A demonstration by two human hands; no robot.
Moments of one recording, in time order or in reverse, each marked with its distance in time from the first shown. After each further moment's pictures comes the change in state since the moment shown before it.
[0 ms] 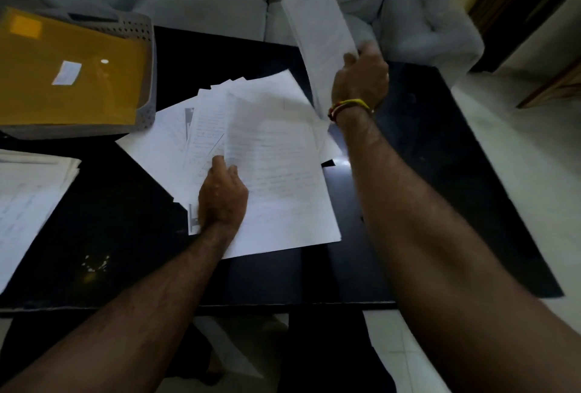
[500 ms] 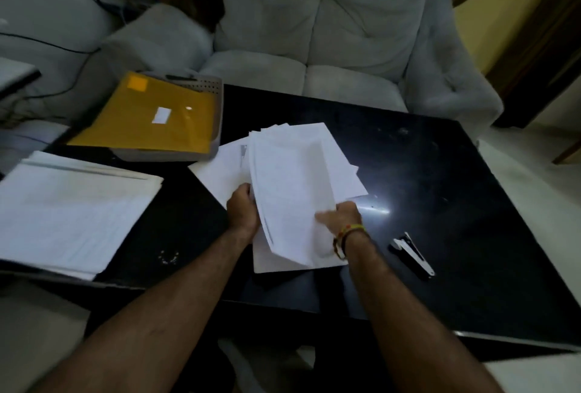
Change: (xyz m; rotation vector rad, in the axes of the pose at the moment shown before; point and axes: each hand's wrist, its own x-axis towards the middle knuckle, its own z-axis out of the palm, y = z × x) left_hand 0.012 -0.021 -0.063 -0.381 -0.149 -0.325; right_hand -0.154 0.075 0.036 0.100 -0.664 0.329
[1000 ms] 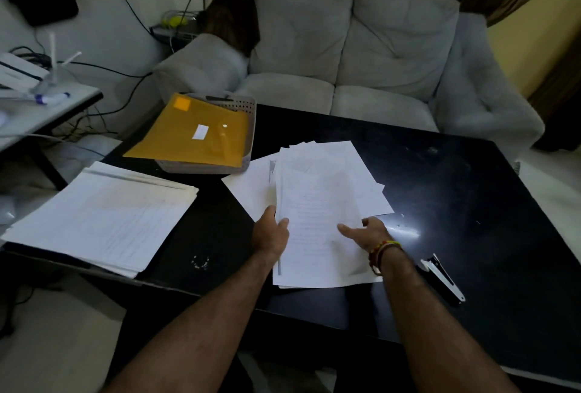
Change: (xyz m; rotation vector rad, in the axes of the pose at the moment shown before) left_hand -0.018 -0.013 0.002 0.173 -0.006 0.038; right_hand -0.002 0.000 -0.020 0.076 -0.152 0.001
